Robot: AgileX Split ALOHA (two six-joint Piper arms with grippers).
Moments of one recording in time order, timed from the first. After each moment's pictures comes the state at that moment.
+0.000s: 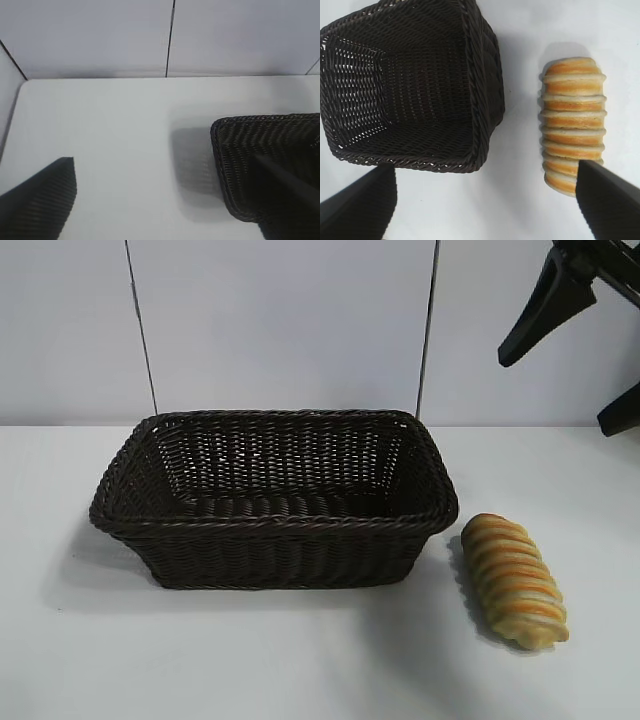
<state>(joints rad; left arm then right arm) -0.02 0.75 -1.39 0.10 1.17 0.03 -0.02 1.48 -1.08 0.60 0.91 -0.20</state>
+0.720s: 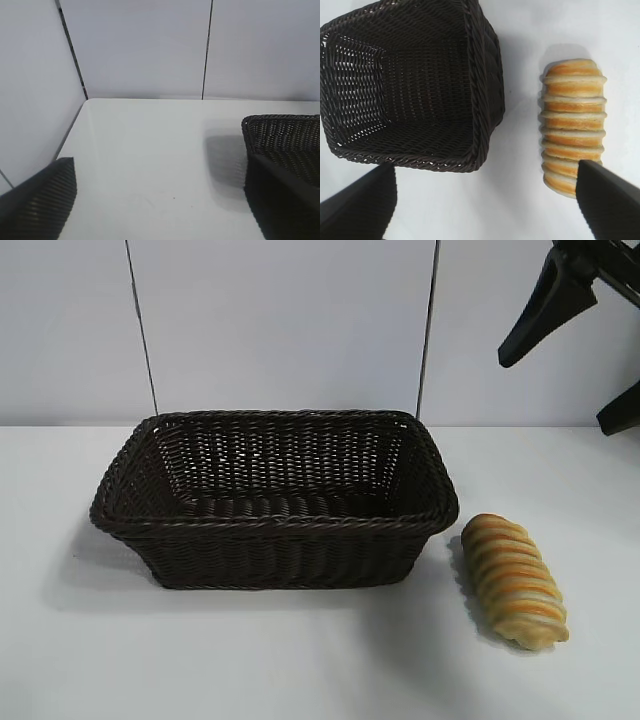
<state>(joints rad) -0.02 0.16 -0.80 -0.03 1.11 0.04 -0.02 1.48 -1.08 0.60 0.91 -0.21</state>
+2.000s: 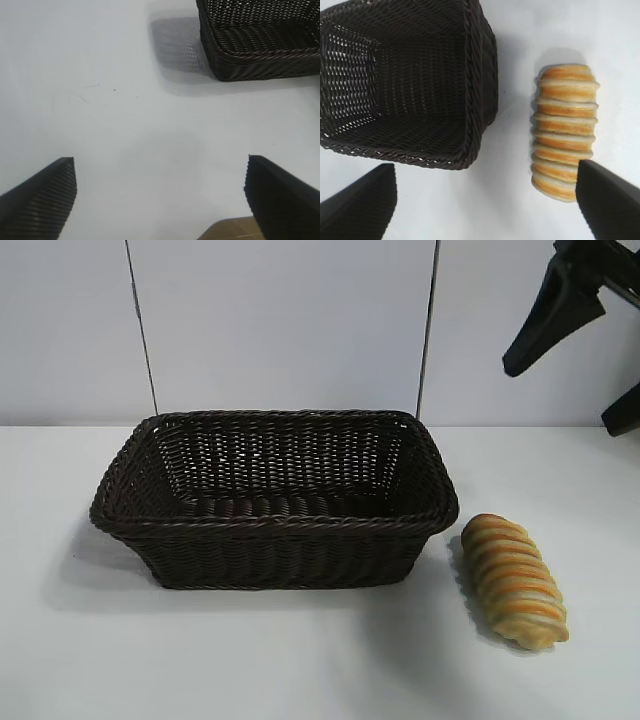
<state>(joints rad) -0.02 0.06 -0.48 -0.14 1.13 0.14 -0.02 1.48 -1.08 0.41 0.93 -0.27</state>
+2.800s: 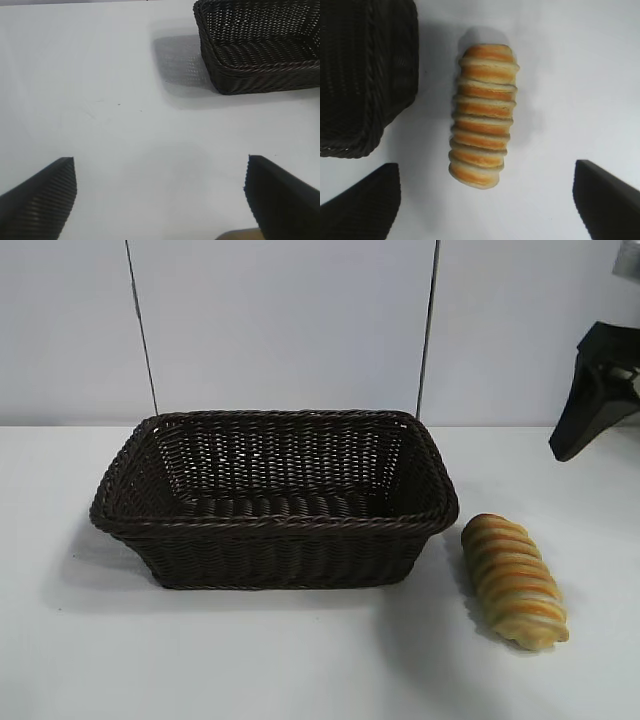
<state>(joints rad) -0.02 -0.01 -0.48 -0.11 1.13 0.15 -0.02 1.48 -0.82 0.38 0.60 -0.26</state>
